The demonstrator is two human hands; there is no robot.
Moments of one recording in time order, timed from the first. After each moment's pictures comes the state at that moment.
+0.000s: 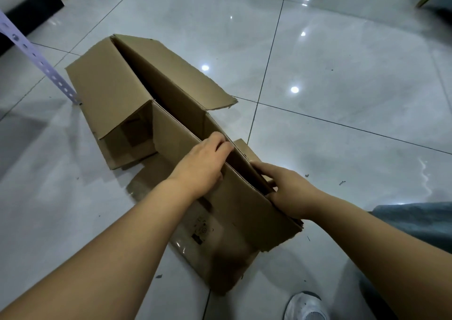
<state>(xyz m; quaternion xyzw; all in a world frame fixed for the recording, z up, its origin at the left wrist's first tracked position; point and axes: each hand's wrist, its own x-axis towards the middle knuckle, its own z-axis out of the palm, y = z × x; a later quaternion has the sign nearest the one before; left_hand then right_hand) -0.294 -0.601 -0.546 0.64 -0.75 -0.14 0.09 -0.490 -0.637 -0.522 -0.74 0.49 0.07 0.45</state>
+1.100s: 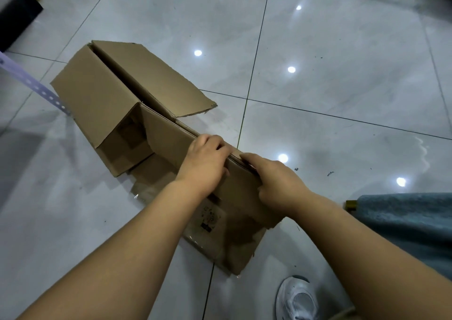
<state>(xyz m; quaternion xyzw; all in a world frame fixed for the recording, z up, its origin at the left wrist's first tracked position) -0.319 -0.633 -0.518 0.67 -0.73 -0.14 0.03 -0.482 -0.647 -0.478 -0.80 0.49 0.09 0.34</state>
